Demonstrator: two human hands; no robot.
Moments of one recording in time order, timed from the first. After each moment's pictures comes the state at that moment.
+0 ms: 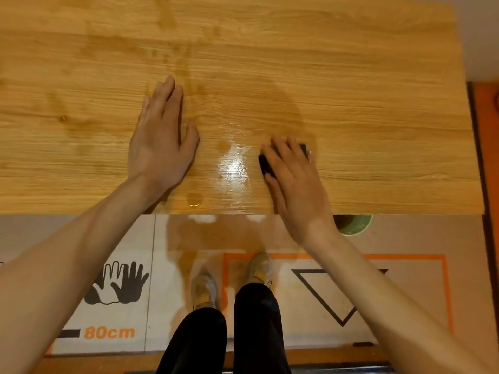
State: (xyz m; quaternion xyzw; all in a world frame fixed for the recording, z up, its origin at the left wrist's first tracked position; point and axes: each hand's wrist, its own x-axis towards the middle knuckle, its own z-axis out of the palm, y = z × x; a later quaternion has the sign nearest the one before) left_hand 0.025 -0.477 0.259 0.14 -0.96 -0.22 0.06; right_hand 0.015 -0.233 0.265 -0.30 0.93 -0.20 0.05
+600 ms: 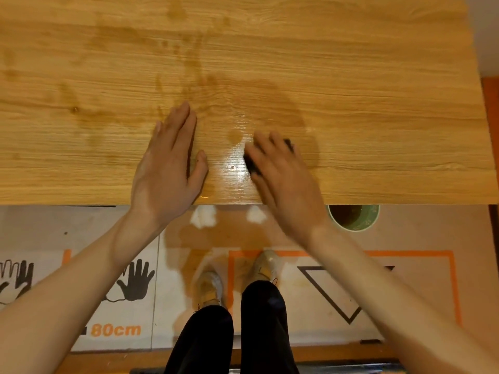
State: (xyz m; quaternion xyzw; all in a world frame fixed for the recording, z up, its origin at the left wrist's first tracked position) left_hand 0.081 -0.470 0.254 0.06 -0.98 -0.20 0.07; right_hand 0.030 -0.259 0.269 -0.35 0.91 -0.19 0.07
